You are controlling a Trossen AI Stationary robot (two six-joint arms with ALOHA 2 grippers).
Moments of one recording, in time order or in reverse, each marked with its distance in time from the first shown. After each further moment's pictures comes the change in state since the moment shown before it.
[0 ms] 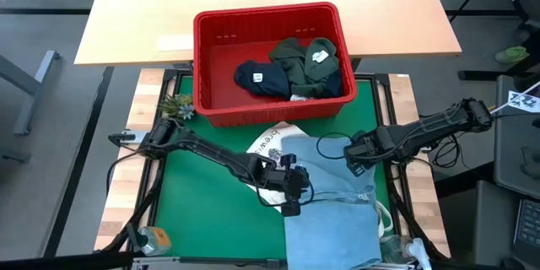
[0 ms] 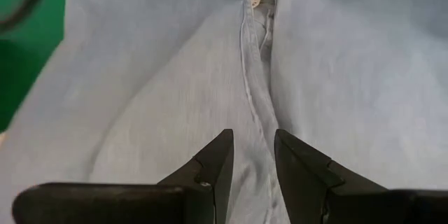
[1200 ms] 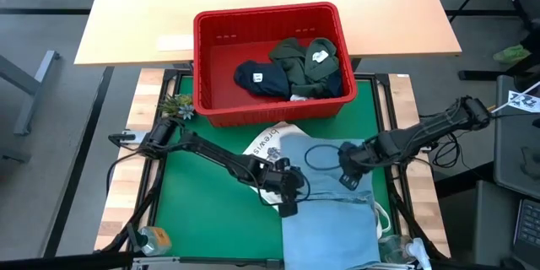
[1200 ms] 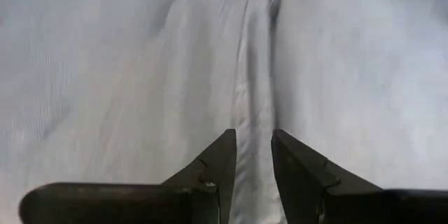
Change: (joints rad) left arm 0.008 0.000 -0.118 0.099 0.063 -0.138; right arm 0.129 0.022 0.043 0.303 -0.019 -0.170
